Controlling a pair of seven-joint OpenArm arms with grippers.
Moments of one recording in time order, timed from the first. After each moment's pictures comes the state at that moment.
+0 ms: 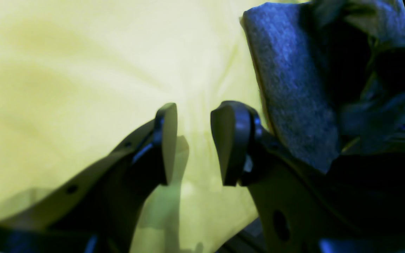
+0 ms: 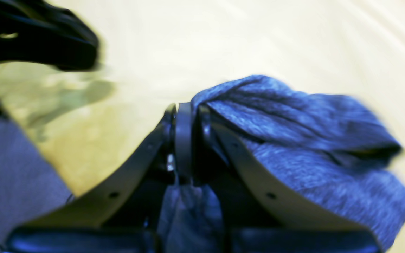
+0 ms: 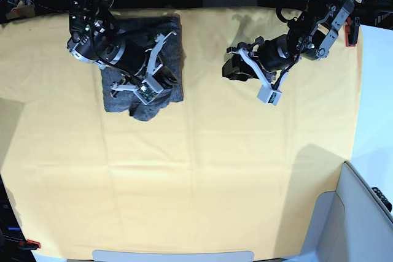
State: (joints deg) left arm 4.1 -34.3 27.0 105.7 -58.9 8.0 40.1; right arm -8.9 6.1 -4.8 117.2 24.8 35.1 -59.8
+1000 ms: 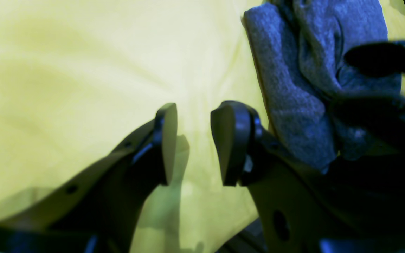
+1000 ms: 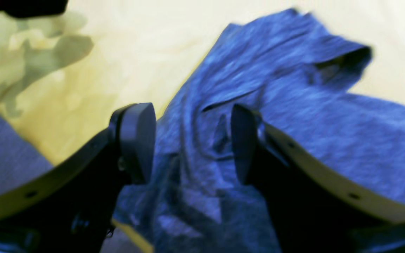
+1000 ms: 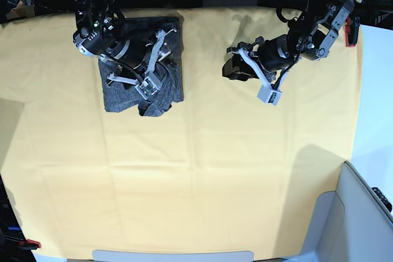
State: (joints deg) left arm 4.1 -34.3 27.1 105.6 -59.0 8.0 40.1; right arm -10.5 7.2 -6.0 116.9 18.7 29.9 -64.7
